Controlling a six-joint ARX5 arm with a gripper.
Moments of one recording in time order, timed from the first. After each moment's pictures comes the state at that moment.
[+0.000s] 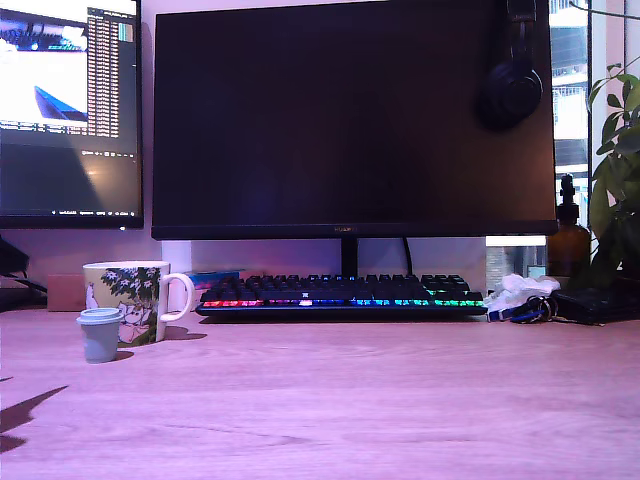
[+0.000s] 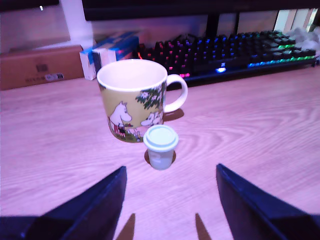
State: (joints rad) arm -0.18 0.90 0.01 0.64 0.20 -0.02
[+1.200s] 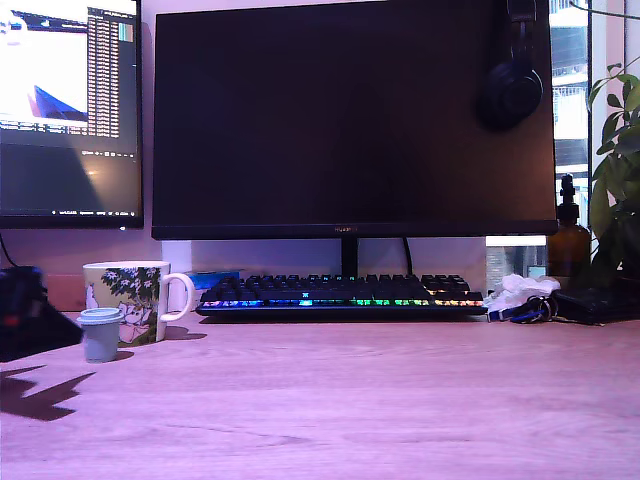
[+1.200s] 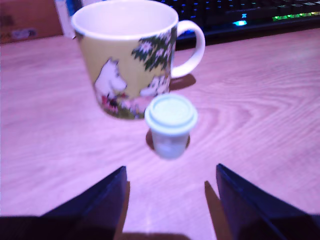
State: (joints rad) arm -0.18 1.64 0.17 1.10 0.23 0.02
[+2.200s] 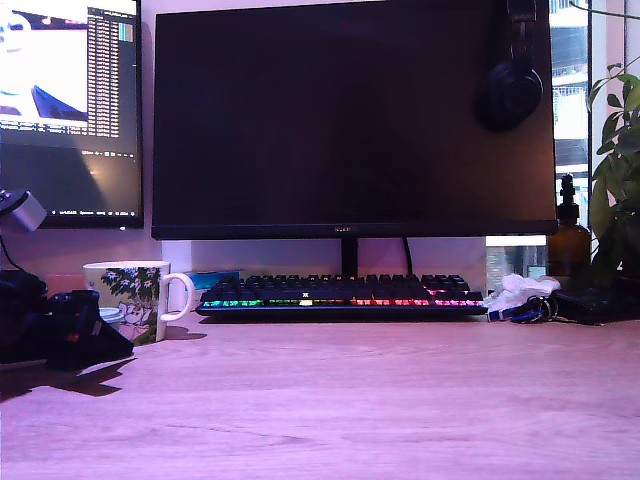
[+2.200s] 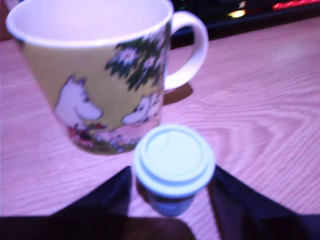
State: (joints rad) arm -0.18 1.87 0.37 1.10 0.31 0.06
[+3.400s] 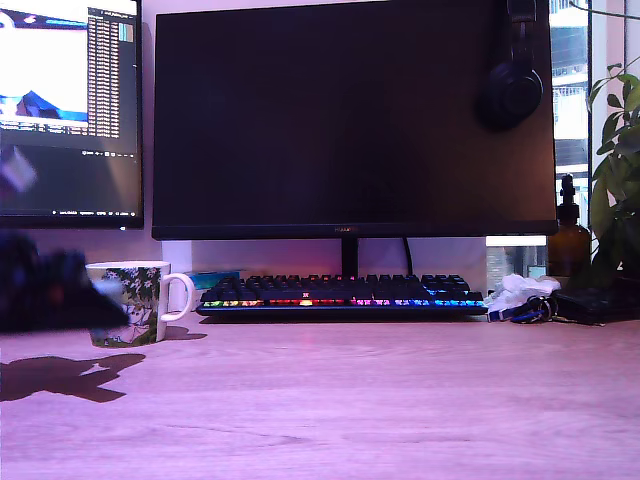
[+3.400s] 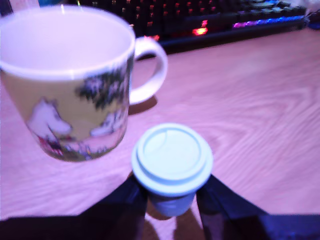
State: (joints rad) arm -0.18 1.58 0.35 0.81 0.41 0.00
